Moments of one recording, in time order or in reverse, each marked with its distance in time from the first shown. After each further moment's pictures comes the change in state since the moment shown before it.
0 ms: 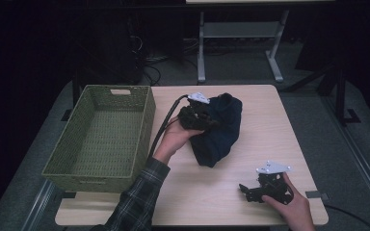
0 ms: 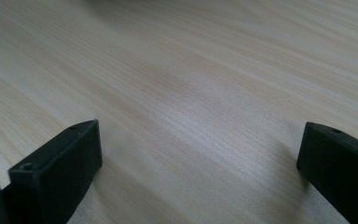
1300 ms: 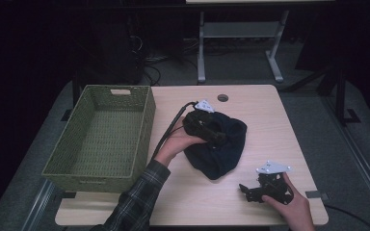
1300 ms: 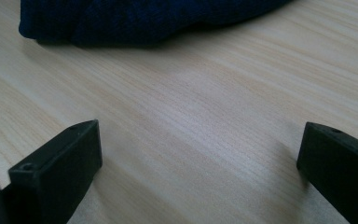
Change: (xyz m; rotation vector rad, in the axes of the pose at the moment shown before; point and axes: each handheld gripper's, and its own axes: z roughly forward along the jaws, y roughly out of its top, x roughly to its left) left arm -0.001 -0.015 0.019 0.019 0.037 0.075; right arm 0.000 0.000 0.000 0.001 0.000 0.002
